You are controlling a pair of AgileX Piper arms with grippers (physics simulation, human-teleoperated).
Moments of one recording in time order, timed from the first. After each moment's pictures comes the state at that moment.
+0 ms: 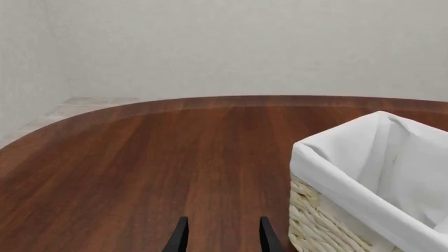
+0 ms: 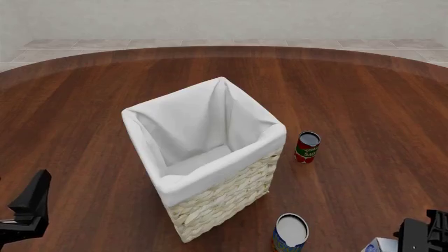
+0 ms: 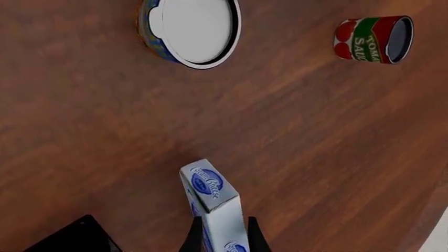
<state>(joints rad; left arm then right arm) 0.03 0.11 0.00 -0.07 0.00 -0.02 0.55 -0.23 0.80 -1.31</state>
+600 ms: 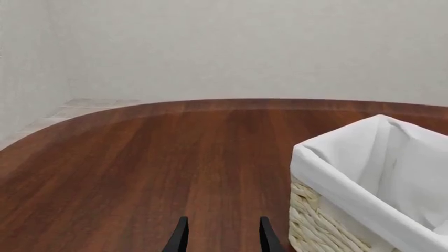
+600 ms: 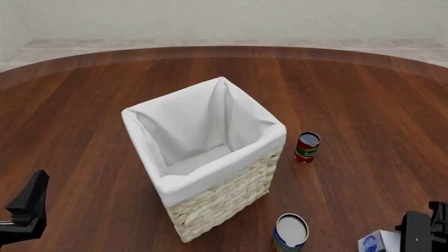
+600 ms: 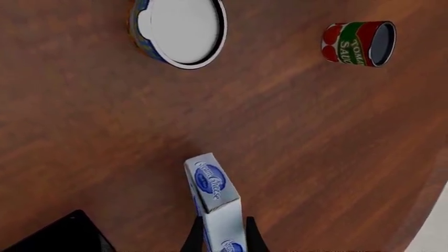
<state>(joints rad) 0.04 0.08 0.00 -0.05 -0.01 -0.03 0.57 -0.28 0.82 -1.33</state>
